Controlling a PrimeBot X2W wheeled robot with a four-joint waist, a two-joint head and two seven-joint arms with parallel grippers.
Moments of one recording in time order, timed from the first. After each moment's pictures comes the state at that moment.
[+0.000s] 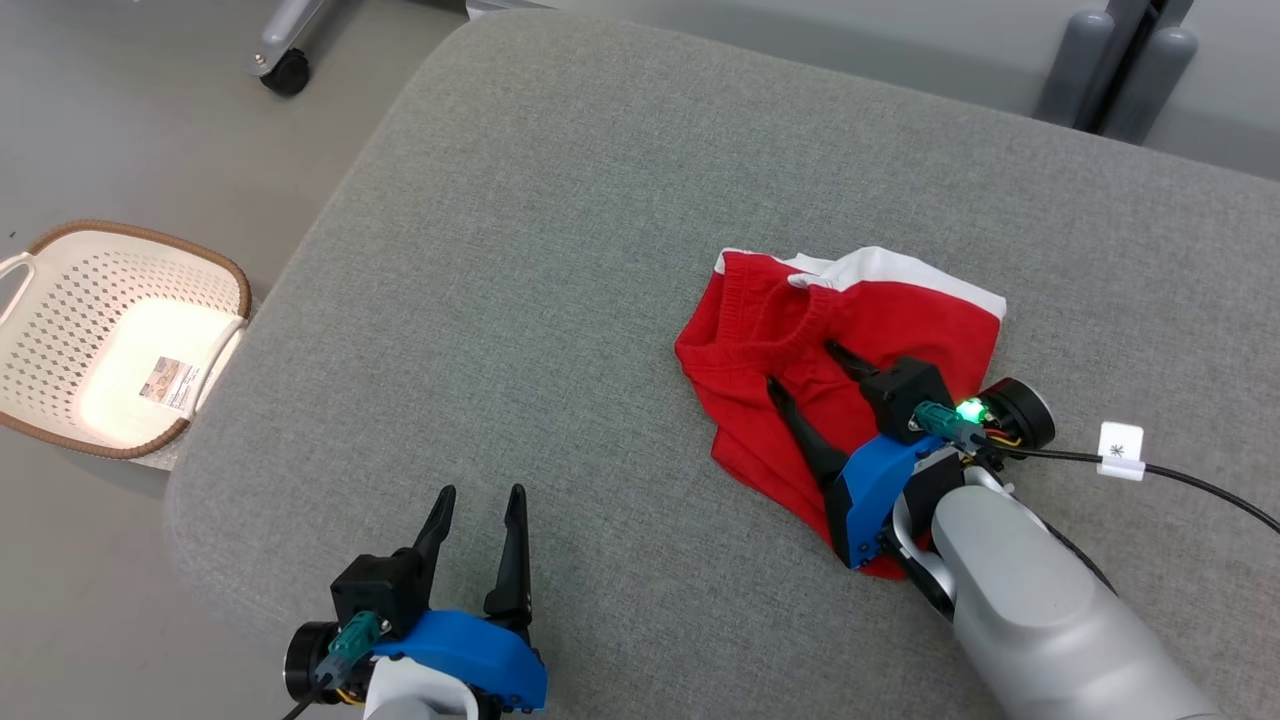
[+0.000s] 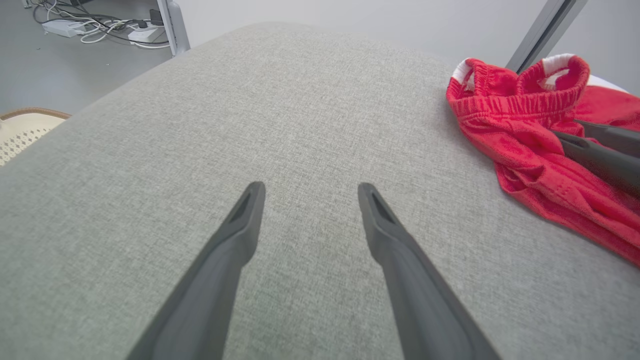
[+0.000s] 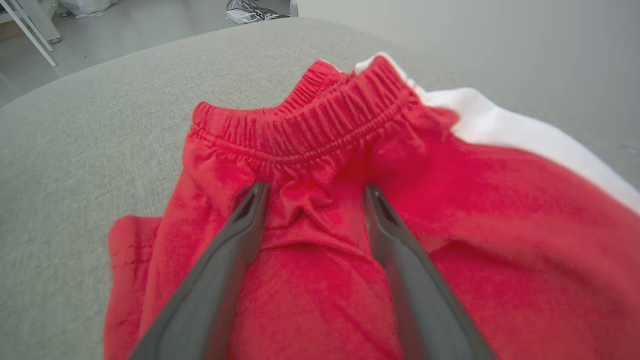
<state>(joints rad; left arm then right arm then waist) -0.16 0.05 -0.32 0.47 -0.38 0.01 -0.26 -0.70 -0.10 0.51 0.93 0.16 0.13 -0.26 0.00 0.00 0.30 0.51</state>
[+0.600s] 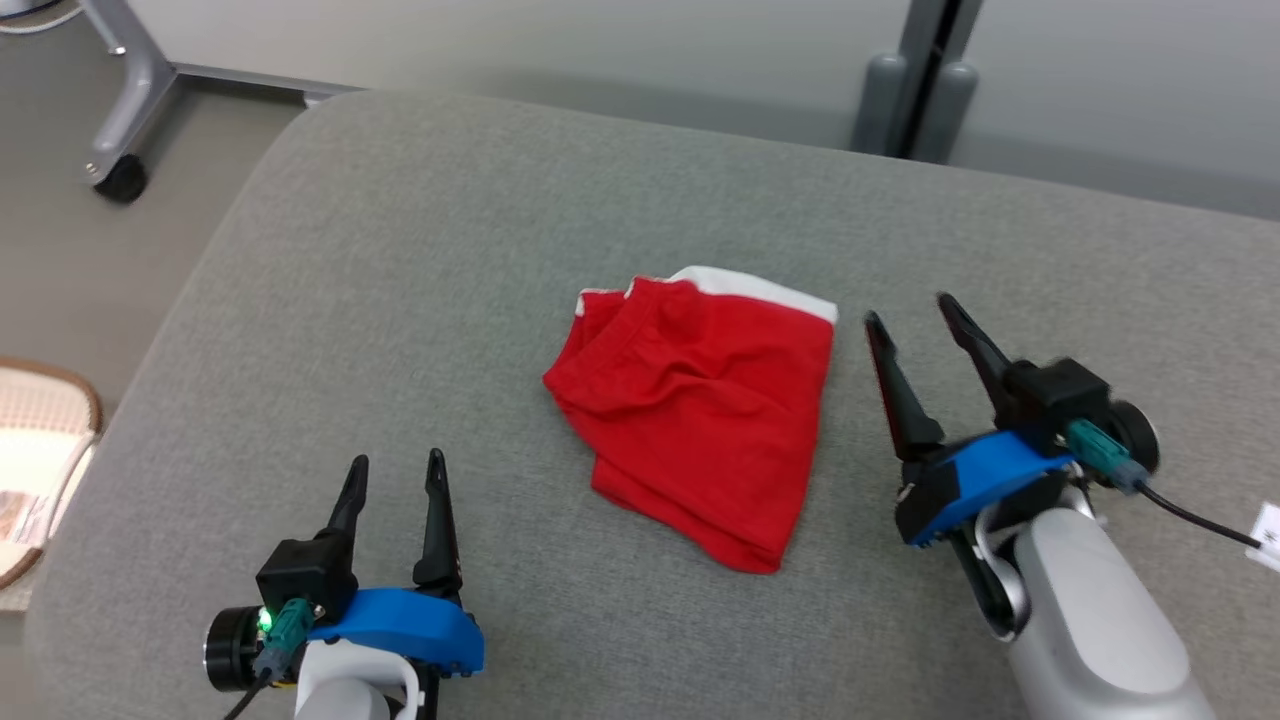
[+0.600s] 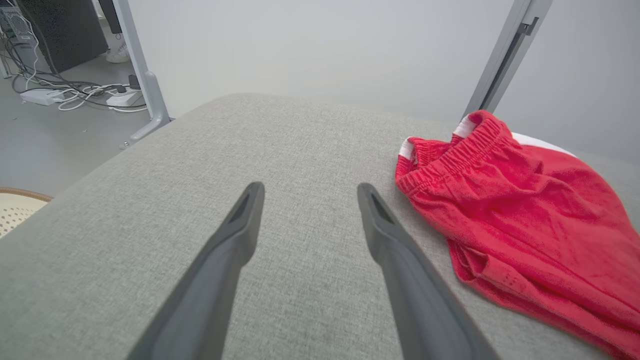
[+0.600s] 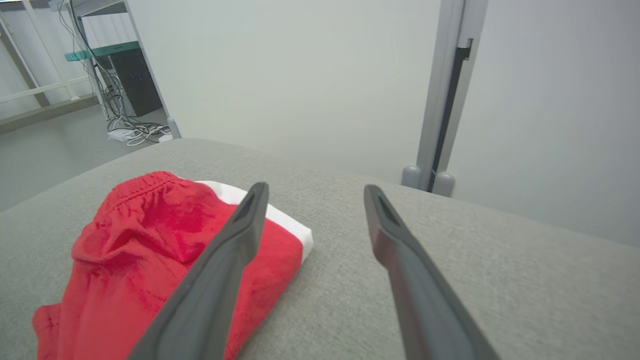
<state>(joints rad) -0.17 0.05 -0.18 0.41 -0.27 0.03 -0.26 -0.51 -0.06 0.17 0.57 0.09 0.13 -0.26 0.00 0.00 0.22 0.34</state>
